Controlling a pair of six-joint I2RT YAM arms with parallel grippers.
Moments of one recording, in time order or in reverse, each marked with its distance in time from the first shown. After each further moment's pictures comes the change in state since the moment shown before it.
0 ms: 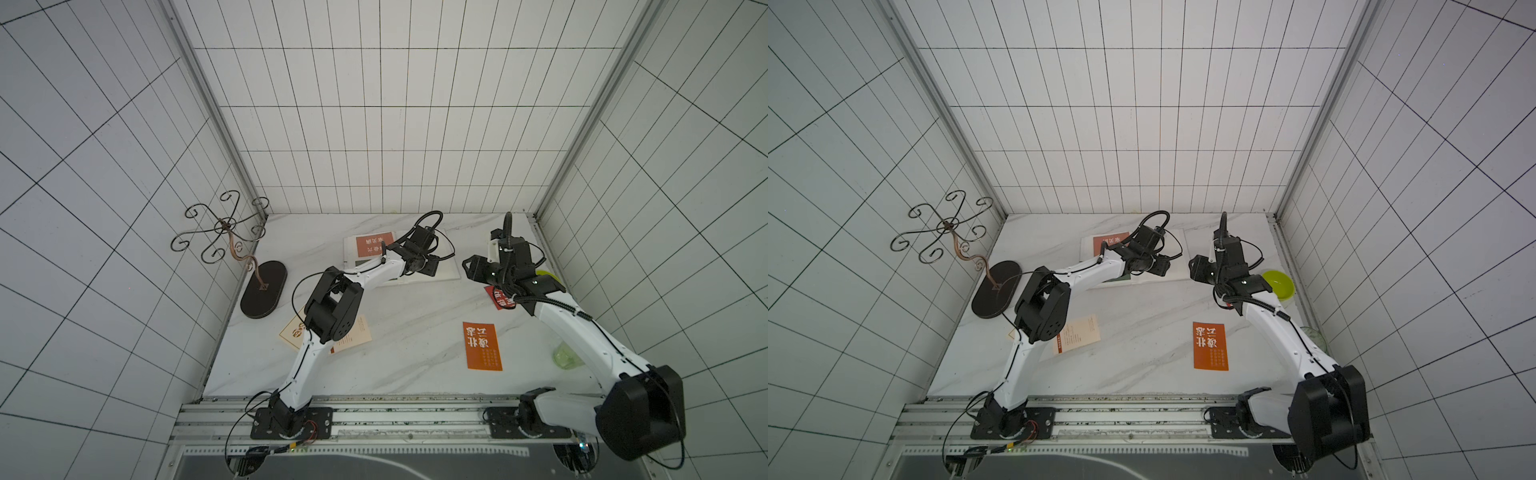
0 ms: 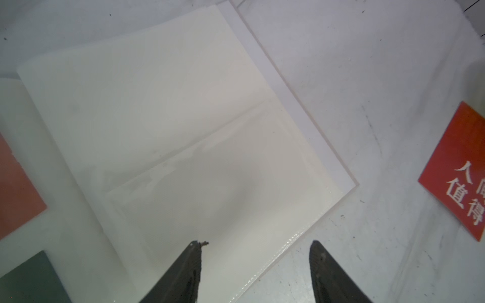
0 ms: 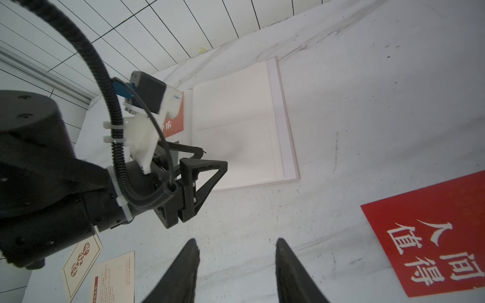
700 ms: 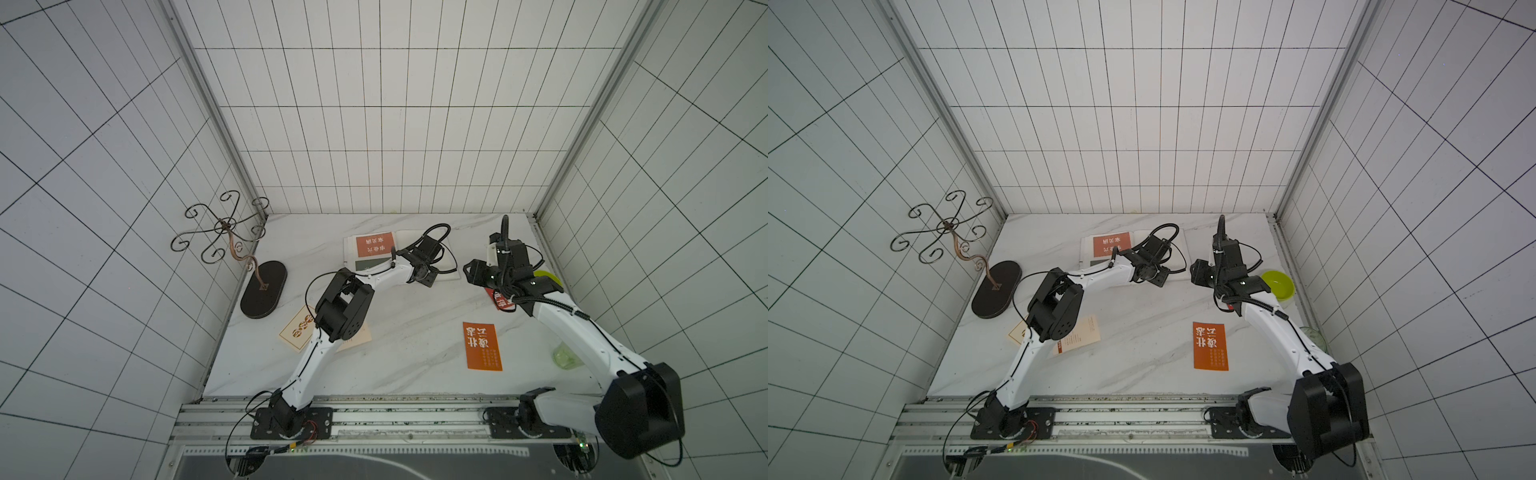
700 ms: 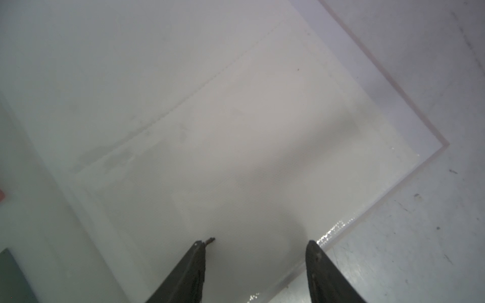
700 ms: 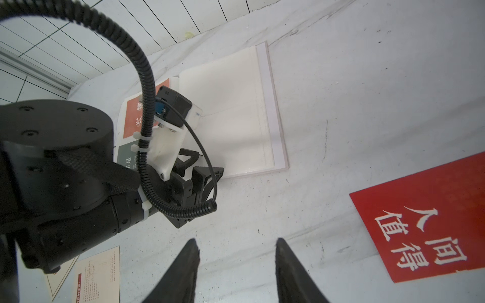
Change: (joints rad) left arm -0.039 0.073 0.045 -0.095 -0.112 0.093; right arm 0.005 0.024 -0.014 -0.023 0.013 -0.019
